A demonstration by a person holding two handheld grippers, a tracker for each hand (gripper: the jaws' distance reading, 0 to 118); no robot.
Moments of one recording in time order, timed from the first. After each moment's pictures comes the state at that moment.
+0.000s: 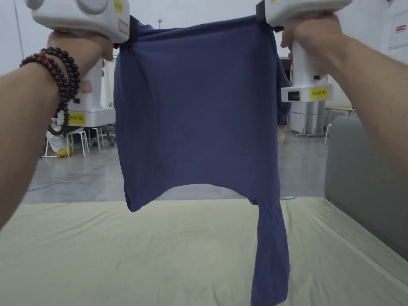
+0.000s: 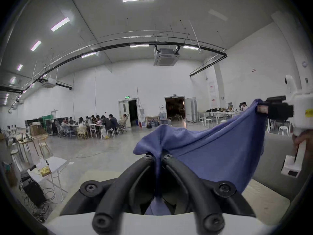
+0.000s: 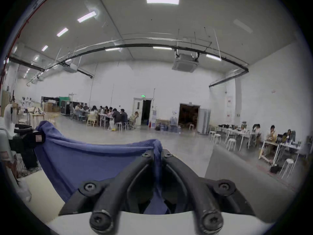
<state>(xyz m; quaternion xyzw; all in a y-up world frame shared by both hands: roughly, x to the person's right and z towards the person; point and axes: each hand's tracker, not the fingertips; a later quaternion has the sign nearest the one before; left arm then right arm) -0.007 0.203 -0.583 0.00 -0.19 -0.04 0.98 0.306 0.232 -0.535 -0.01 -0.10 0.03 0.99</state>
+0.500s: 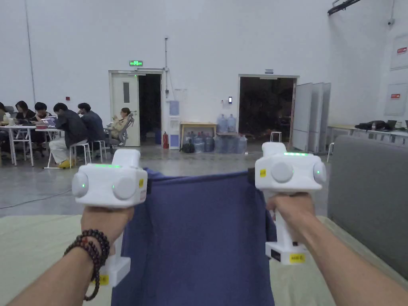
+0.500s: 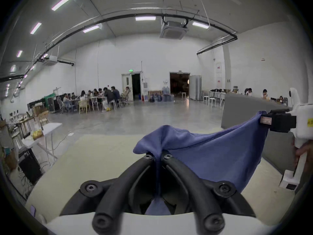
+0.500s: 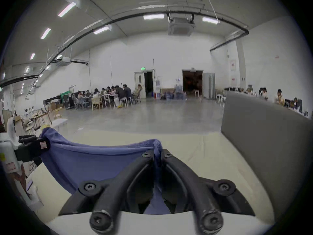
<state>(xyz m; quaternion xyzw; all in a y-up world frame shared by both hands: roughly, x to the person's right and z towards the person) 0.003 -0.060 -0.625 -0.13 -0.17 -0.04 0.98 0.322 -0.047 -0.582 -0.15 -0.07 -0.06 0.98</state>
